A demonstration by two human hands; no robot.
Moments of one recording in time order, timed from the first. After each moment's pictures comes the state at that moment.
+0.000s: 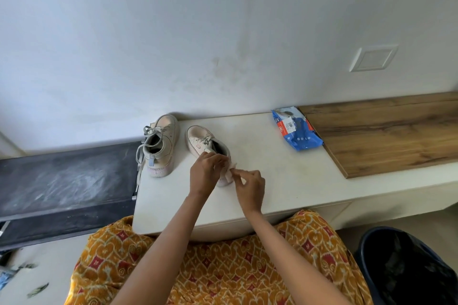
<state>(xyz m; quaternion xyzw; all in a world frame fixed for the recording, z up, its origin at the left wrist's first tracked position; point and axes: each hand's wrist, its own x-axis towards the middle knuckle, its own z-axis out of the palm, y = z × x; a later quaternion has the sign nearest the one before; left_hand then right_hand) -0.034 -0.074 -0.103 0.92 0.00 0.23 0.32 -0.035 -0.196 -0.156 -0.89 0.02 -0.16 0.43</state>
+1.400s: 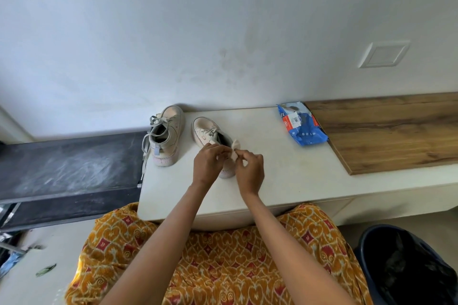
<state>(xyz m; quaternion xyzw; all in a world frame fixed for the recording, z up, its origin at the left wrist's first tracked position) -0.037 -0.073 -0.095 0.91 0.02 0.22 0.35 -0.023 -0.182 -0.135 -0.86 0.04 -0.17 0.47</state>
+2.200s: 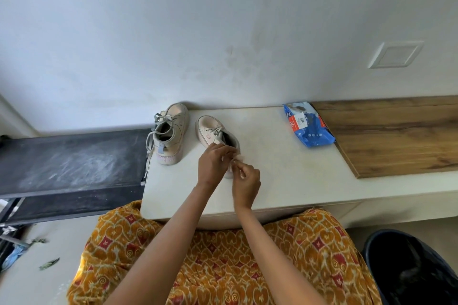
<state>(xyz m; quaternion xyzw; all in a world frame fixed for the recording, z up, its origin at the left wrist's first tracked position) -0.035 -0.073 -0.102 0.91 0.01 0.24 0.34 -0.051 -0.158 -0.149 -0.80 0.09 -0.15 0.58</state>
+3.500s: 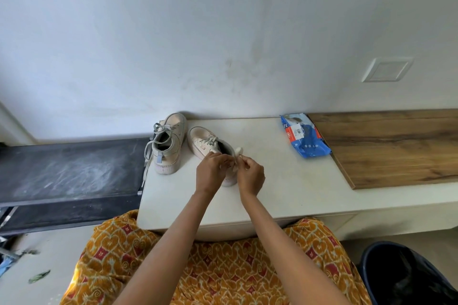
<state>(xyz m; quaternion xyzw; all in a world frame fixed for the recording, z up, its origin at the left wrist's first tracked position) -0.029 -0.073 -0.102 0.91 0.02 0.23 0.35 -0.001 -0.168 -0.134 -0.83 0.12 -0.11 0.53</state>
